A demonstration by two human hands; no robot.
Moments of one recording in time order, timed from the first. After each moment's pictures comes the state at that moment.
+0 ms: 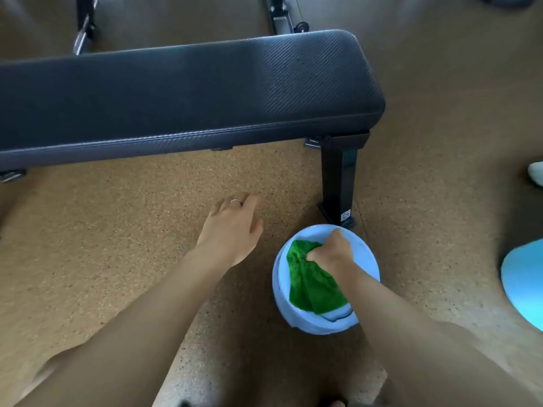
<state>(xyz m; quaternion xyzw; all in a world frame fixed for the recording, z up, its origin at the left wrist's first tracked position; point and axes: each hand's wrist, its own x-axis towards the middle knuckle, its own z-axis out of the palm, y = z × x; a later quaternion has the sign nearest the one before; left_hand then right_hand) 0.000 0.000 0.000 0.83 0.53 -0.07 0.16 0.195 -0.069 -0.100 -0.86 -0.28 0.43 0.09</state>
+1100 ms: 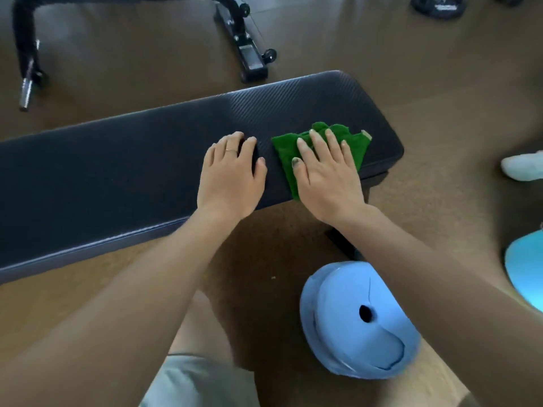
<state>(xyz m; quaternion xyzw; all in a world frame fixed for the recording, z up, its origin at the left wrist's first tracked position) 0.008 0.199 0.031 0.87 0.47 0.12 0.06 0.168 0.108 0.036 -0.80 -0.58 0.05 0.13</state>
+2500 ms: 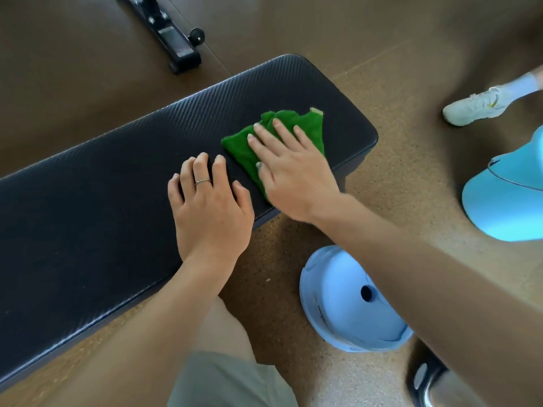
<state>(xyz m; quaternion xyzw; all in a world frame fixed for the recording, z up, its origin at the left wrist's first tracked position) 0.008 0.200 0.031 0.89 0.46 0.09 0.01 0.159 0.145 0.048 -0.81 -0.58 0.04 0.04</state>
